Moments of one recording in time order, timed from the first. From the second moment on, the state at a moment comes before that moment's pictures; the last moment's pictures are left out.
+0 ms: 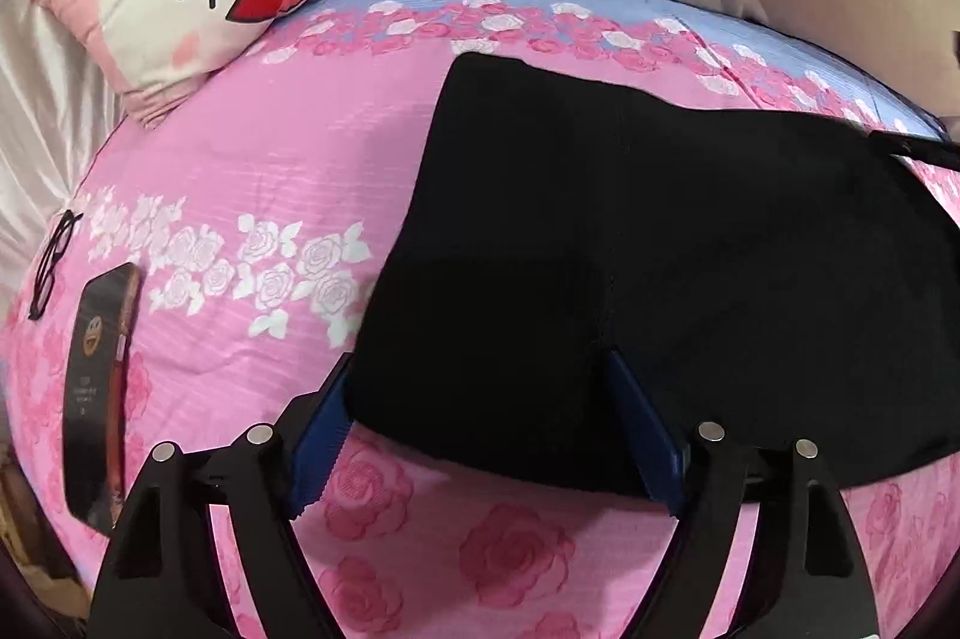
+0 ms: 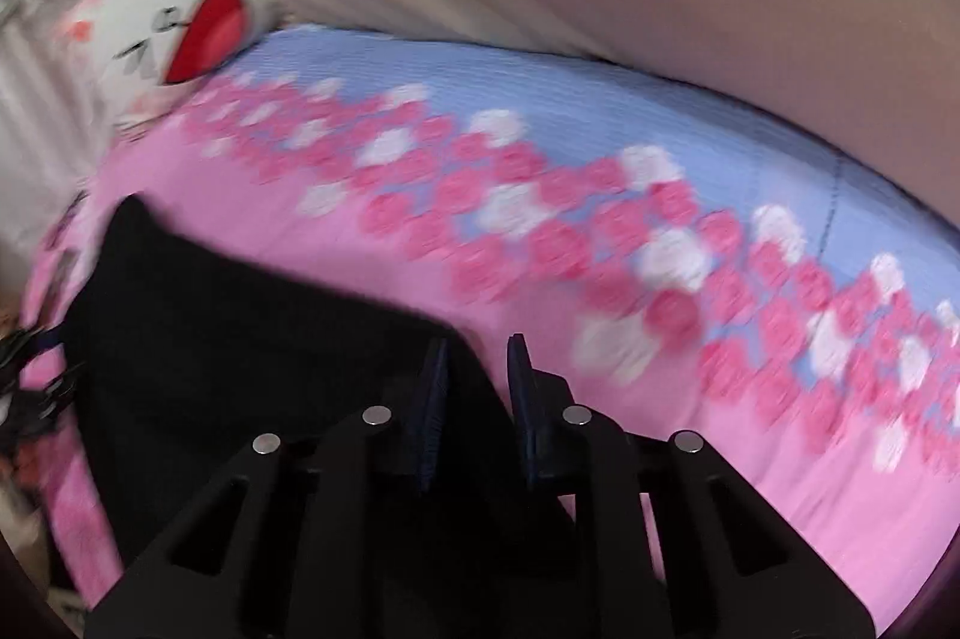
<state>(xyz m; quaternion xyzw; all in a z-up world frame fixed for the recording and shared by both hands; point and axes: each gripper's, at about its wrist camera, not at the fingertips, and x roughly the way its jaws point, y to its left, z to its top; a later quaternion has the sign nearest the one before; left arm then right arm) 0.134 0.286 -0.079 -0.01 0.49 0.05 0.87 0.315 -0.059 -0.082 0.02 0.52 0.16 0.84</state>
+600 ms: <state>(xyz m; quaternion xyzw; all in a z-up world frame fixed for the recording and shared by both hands) 0.137 0.318 -0.074 -0.04 0.51 0.10 0.85 0.084 -0.013 -0.052 -0.12 0.47 0.28 0.83</state>
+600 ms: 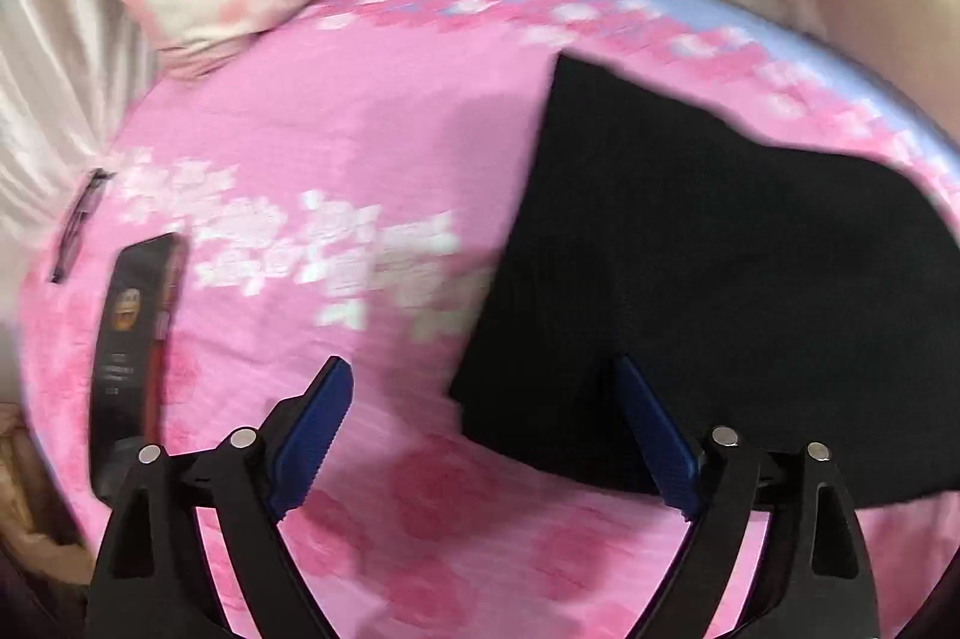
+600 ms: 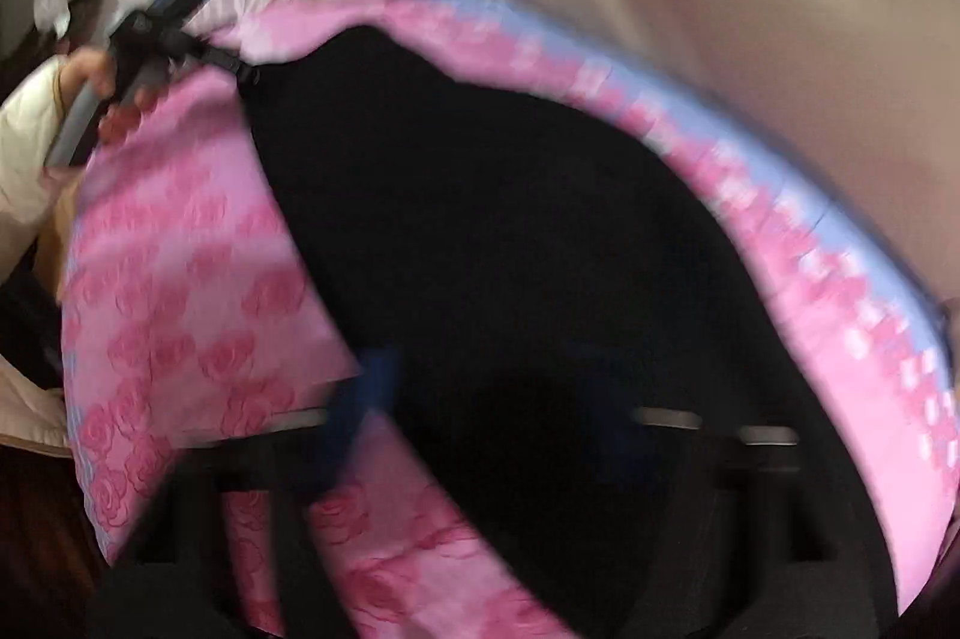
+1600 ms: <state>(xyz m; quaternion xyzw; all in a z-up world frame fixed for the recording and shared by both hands) 0.165 0.338 -0.068 -0.05 0.50 0.16 0.85 0.083 -0.004 -0.051 -0.04 0.50 0.37 0.79</state>
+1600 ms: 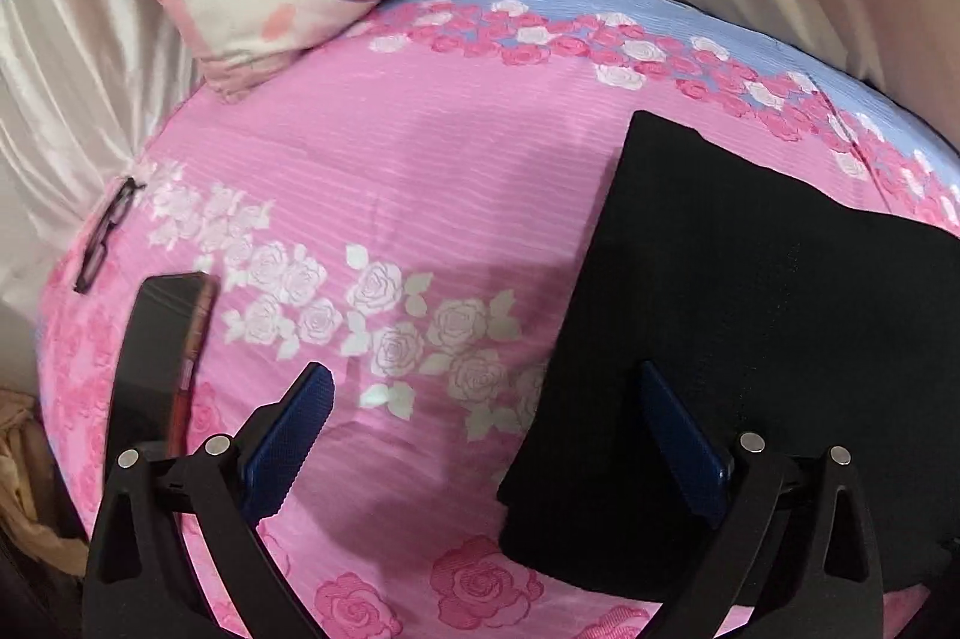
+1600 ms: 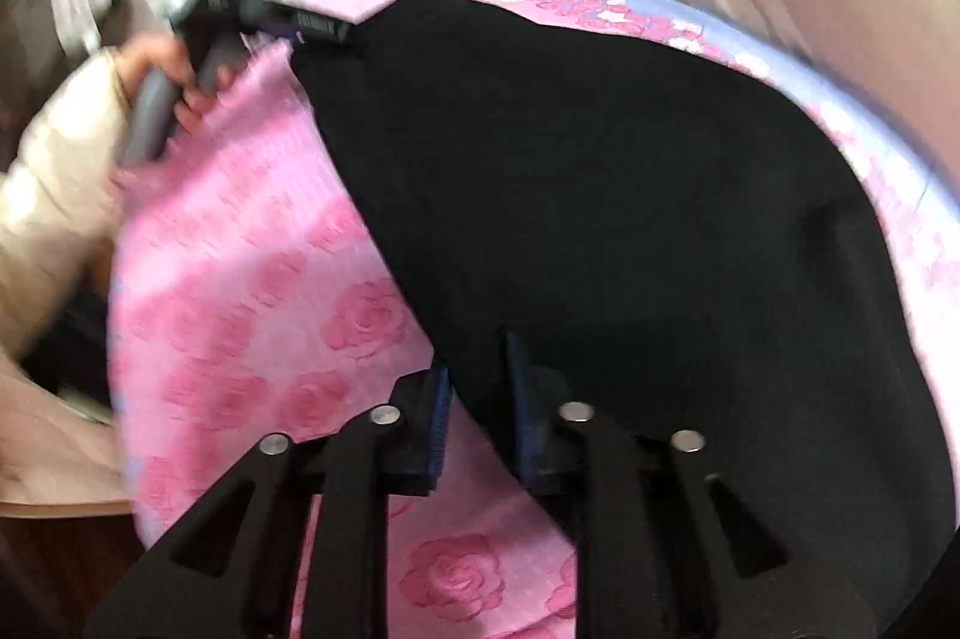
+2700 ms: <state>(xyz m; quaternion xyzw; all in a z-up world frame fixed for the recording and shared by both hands) 0.160 0.197 -0.070 0.02 0.53 0.00 0.85 0.302 -0.064 -0.080 -0.21 0.44 0.41 0.77</state>
